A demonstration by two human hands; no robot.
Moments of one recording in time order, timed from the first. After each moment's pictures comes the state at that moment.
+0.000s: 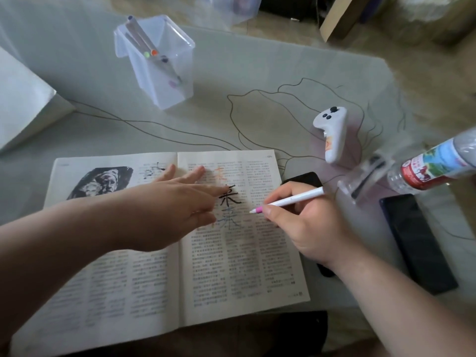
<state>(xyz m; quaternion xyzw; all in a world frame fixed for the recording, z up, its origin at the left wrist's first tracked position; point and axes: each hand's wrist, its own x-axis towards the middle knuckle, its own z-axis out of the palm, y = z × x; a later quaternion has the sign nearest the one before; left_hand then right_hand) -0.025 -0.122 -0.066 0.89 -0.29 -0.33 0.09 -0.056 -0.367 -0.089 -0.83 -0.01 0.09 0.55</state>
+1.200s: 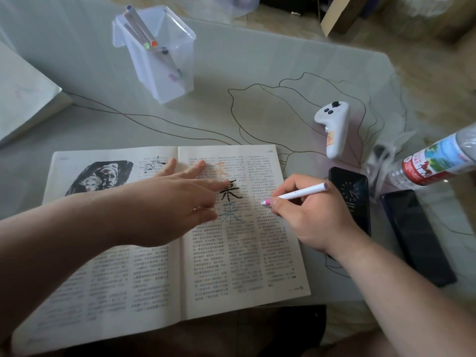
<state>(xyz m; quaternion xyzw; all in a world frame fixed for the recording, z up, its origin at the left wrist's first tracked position) -0.027 -0.122 -0.069 0.90 -0.29 -0.32 0.09 -0.050 -0.373 -0.093 -0.89 0.02 0.08 0.45</state>
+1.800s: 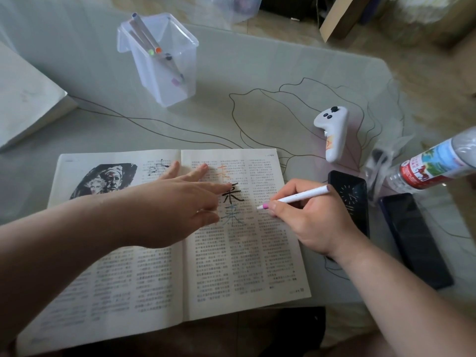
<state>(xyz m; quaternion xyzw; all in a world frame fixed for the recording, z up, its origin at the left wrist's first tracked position) -0.028 -0.122 -0.069 0.90 -0.30 -0.32 0.09 -0.053 -0.372 -0.088 -0.87 0.02 0.09 0.49</state>
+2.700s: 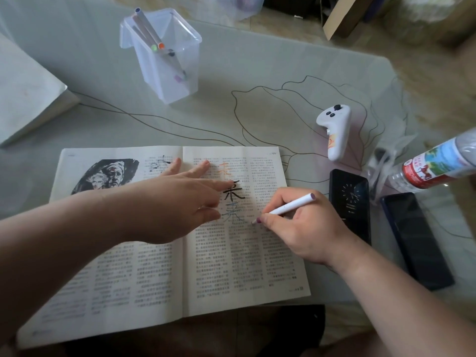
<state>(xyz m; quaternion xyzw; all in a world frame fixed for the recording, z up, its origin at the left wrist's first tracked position) -0.027 -0.124 -0.069 0.90 -0.29 -0.32 0.09 -0.063 -0.362 -0.081 -0.89 -0.03 0.15 0.42</state>
